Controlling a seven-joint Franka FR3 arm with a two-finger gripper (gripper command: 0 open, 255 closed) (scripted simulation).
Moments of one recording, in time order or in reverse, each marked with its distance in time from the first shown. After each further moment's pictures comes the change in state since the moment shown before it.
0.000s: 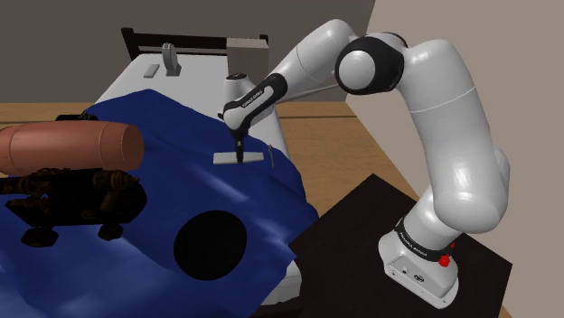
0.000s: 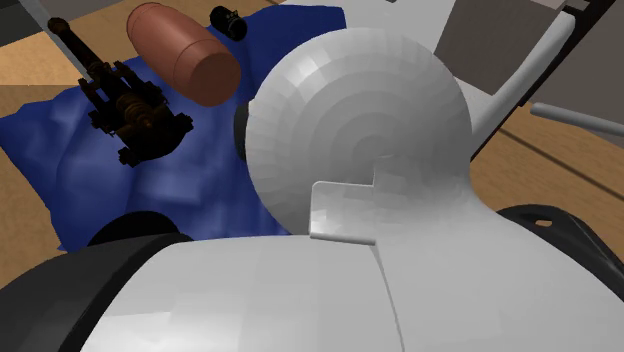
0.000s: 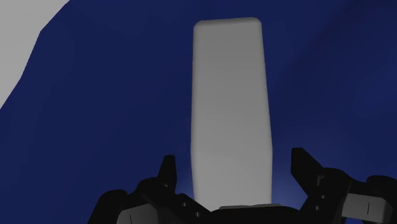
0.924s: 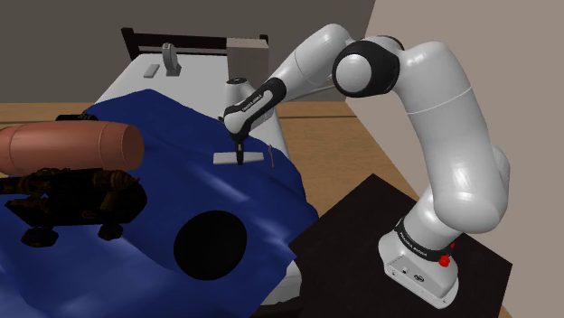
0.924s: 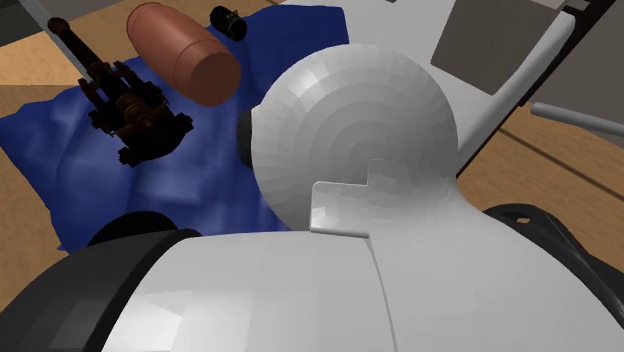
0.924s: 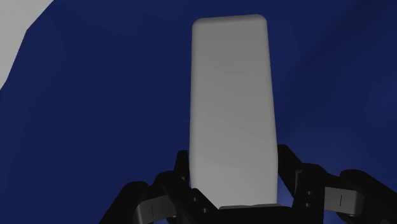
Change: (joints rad) arm 0.001 0.026 -0.002 0.005 -0.002 0.021 0.001
